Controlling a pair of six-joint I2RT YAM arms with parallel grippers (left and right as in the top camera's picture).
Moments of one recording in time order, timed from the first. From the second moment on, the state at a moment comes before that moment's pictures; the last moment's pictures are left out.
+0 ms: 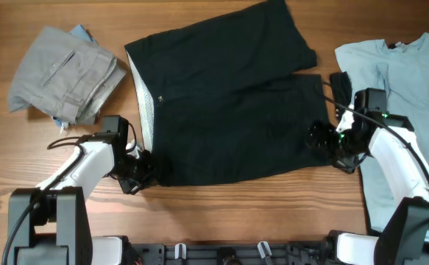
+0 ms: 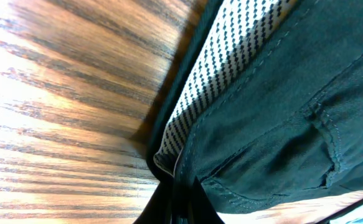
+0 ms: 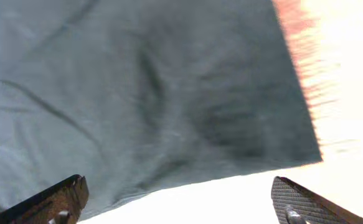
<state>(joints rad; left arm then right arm) 0.00 1.56 0.66 -0.77 0.42 -0.54 -0.16 1.49 0.86 -0.88 -0.30 0.36</state>
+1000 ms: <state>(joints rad) -0.01 1.48 0.91 -1.17 0.25 -0.51 -0.16 1.39 0.82 -0.99 -0.21 0.52</state>
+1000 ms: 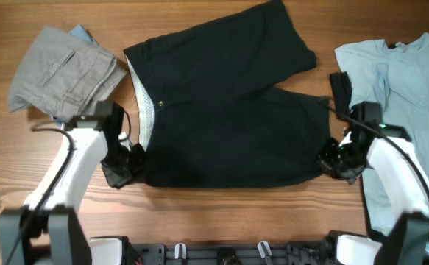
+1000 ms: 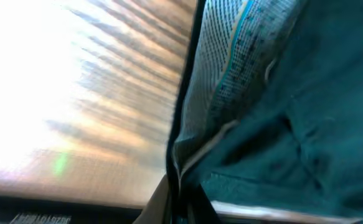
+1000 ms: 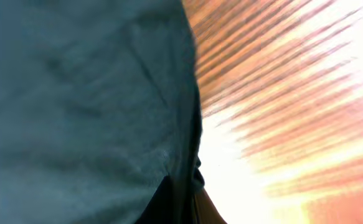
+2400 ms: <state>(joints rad) -0.02 1.44 1.04 -0.59 0.10 -0.60 -0.14 1.74 1.12 0.09 -0.59 0.51</state>
